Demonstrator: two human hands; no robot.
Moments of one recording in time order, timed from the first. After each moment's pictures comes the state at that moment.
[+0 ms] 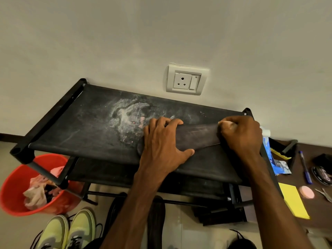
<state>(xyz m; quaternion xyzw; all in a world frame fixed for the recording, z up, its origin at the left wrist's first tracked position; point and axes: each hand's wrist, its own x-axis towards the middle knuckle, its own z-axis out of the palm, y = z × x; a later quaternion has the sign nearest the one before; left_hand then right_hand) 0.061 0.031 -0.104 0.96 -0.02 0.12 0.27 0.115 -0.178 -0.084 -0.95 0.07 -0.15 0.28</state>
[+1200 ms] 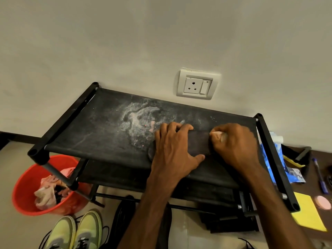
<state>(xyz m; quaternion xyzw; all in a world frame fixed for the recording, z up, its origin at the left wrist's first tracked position) 0.060 0.032 -0.104 0.95 -0.02 0.11 0.28 0.099 -0.138 -0.078 -0.97 -0.06 -0.10 0.22</state>
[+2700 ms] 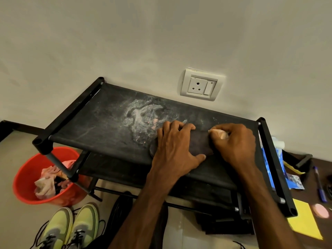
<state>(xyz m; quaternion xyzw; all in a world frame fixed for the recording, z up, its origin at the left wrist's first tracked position) 0.062 0.030 -0.105 0.95 -0.02 0.11 0.28 0.107 -0.139 -0.089 -0.95 -0.02 -0.14 0.27</state>
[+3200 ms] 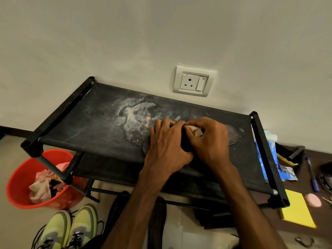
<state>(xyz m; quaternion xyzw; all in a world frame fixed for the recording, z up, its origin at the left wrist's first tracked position) 0.063 0.032 -0.106 0.95 -0.01 0.08 0.29 0.096 -0.103 -0.096 -0.91 -0.14 -0.18 0.34</state>
